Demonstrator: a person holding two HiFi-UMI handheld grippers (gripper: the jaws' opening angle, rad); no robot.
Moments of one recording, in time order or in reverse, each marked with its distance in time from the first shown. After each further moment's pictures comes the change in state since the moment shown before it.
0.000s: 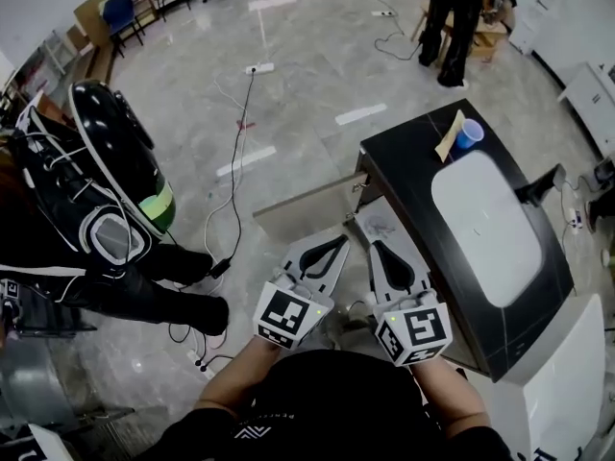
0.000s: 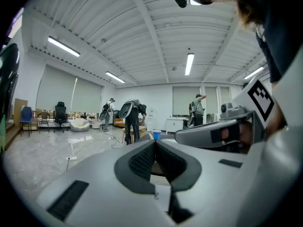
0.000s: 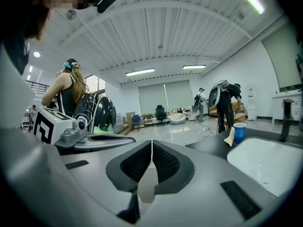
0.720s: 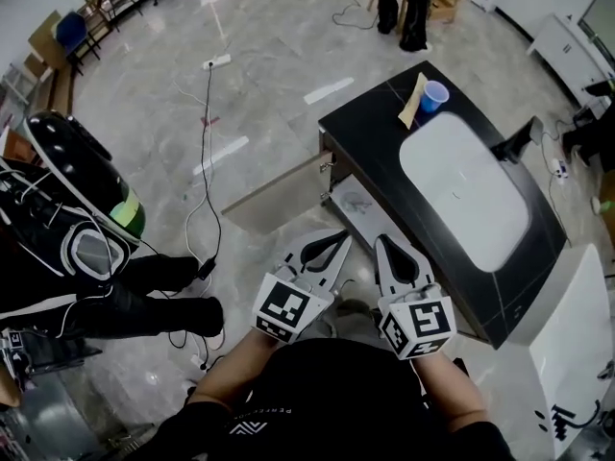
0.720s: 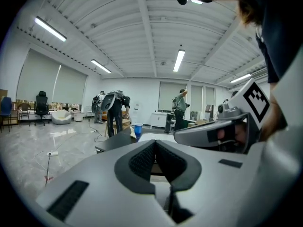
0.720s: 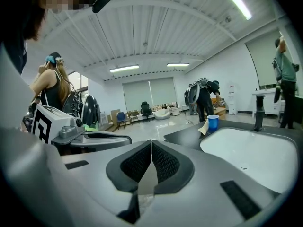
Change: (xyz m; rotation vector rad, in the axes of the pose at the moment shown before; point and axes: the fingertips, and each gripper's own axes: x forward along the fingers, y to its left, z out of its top) left arm 0.038 -0.057 -0.019 -0.014 0.079 -0.205; right arm -0.047 -0.054 -0.027 0.080 0.046 -0.189
